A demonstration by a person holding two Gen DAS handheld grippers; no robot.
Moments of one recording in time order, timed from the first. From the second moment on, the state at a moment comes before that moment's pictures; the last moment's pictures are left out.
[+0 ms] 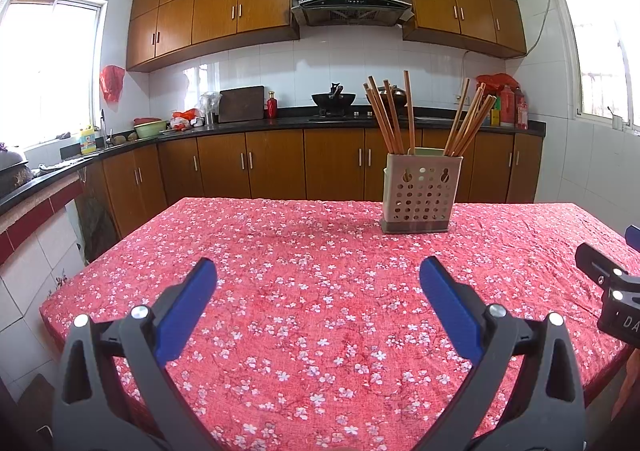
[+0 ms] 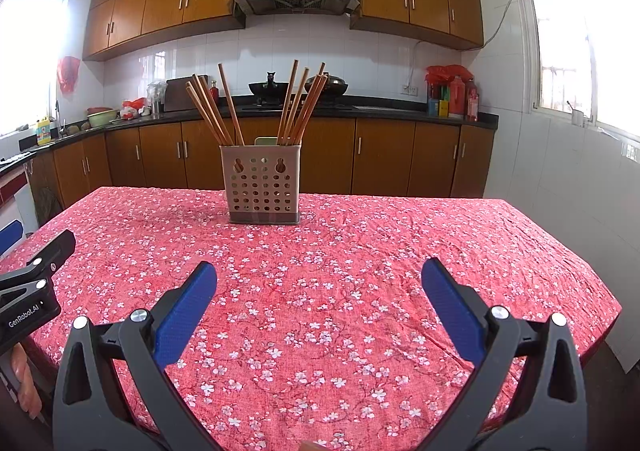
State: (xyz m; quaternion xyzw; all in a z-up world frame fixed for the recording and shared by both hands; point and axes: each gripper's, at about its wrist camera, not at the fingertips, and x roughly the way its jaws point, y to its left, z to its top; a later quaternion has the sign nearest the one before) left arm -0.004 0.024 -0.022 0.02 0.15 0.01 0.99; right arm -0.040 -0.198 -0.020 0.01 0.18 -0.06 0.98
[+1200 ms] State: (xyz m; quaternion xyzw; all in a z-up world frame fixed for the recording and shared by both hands) left arm -0.004 0.017 -0.027 0.02 0.16 0.01 0.99; right arm -0.039 -0.197 -0.020 0.01 0.18 -0.06 0.98
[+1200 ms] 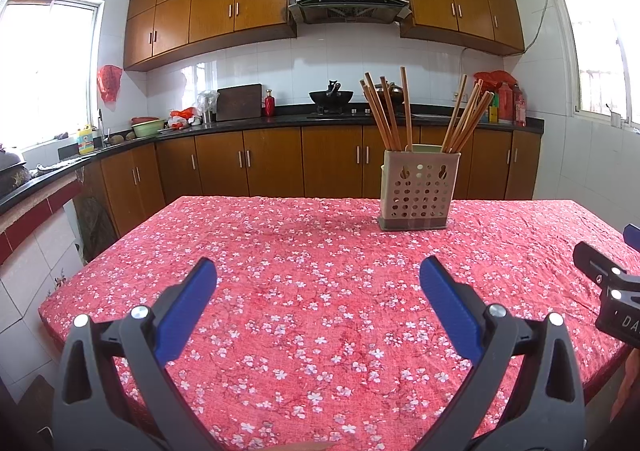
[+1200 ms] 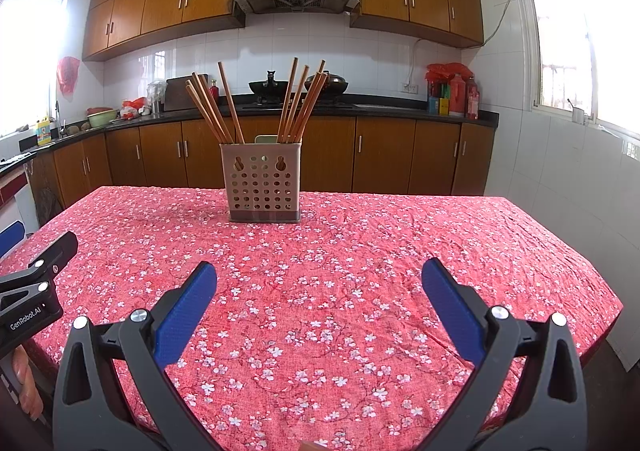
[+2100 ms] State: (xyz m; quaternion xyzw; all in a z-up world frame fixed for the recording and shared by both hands) left arm -0.006 0.017 -0.029 0.02 0.16 0.00 0.99; right arm -0.039 -0.196 -0.021 0.01 0.18 -0.06 0.98
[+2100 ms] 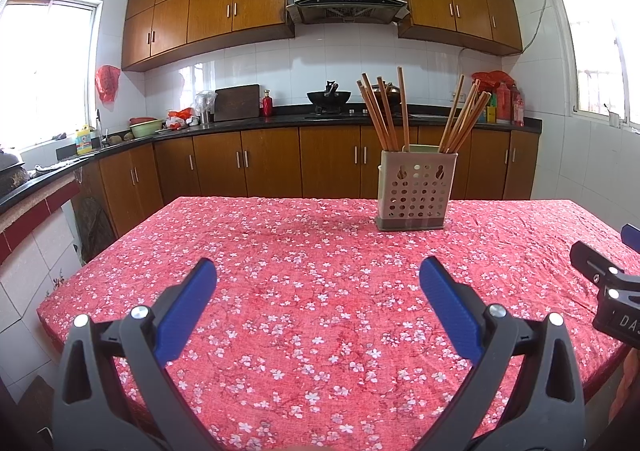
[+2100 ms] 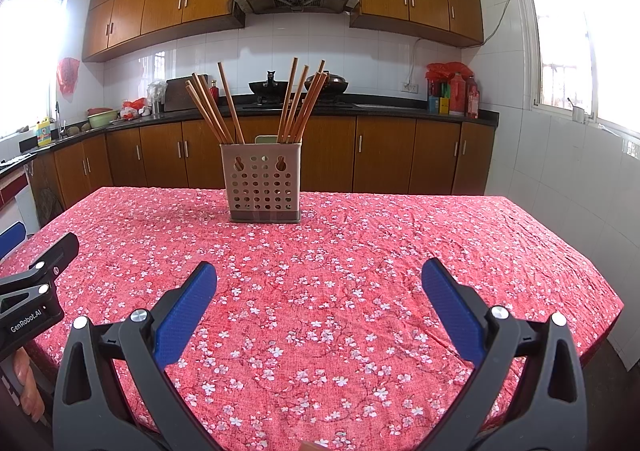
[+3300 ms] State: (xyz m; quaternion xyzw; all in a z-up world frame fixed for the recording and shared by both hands) left arm -0.004 0.026 -0.026 0.02 0.16 -0.01 0.99; right arm -0.039 -0.195 -0.020 0.01 0.18 -0.06 0.98
